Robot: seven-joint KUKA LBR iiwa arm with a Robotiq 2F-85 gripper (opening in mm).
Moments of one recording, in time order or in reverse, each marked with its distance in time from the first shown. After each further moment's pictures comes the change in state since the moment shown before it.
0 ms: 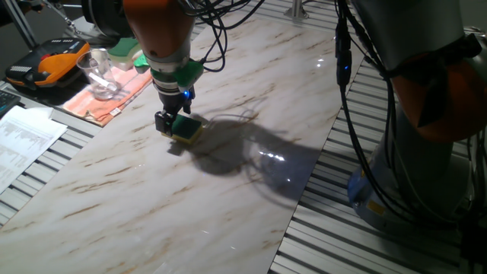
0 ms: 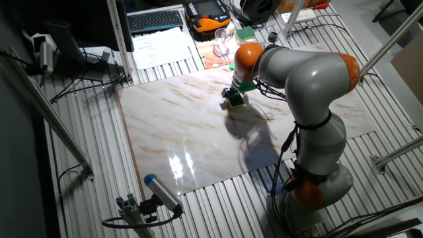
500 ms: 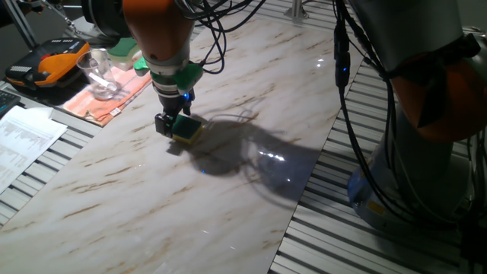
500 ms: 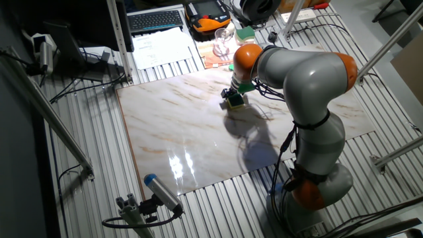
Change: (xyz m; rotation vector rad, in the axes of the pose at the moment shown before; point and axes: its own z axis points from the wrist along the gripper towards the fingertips) arm -0.001 0.000 0.007 0.004 0.001 -0.001
